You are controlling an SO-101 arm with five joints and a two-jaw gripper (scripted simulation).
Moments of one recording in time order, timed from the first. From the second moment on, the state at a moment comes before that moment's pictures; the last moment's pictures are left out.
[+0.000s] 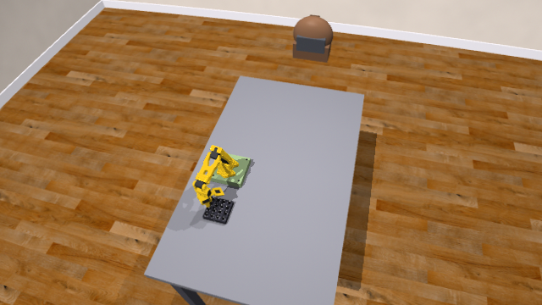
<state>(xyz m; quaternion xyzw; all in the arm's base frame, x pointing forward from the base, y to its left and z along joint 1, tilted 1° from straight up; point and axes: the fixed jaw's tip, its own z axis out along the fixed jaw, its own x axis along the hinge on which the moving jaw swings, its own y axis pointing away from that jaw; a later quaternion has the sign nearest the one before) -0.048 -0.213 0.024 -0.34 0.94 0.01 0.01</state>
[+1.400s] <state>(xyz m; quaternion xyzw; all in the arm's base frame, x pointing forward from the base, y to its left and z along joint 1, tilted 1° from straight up) -0.033 -0.162 0.032 -0.36 0.93 0.01 0.01</state>
